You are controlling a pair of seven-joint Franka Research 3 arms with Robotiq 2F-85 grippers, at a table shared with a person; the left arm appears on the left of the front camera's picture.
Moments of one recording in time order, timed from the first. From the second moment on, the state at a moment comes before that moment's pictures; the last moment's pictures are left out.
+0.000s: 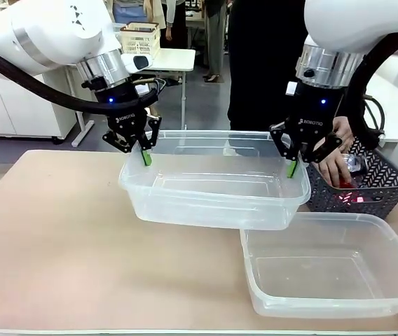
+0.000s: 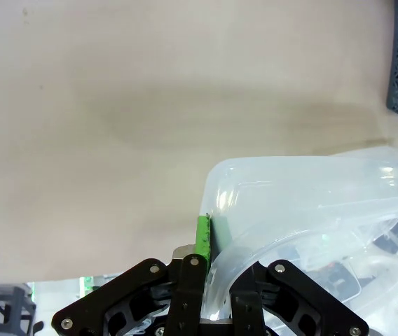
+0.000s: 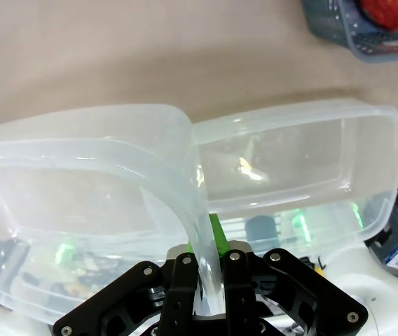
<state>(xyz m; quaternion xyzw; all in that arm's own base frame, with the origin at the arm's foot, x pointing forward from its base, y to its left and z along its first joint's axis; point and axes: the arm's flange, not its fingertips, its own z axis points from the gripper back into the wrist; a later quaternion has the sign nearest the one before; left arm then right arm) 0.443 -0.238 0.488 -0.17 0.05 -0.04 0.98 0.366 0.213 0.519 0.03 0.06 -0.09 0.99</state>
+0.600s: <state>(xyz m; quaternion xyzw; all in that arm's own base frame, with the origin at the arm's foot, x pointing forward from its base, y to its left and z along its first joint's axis) 0.443 -0.238 0.487 -0.17 0.05 -0.04 0.98 0.366 0.213 0.519 0.03 0.06 -0.09 0.99</state>
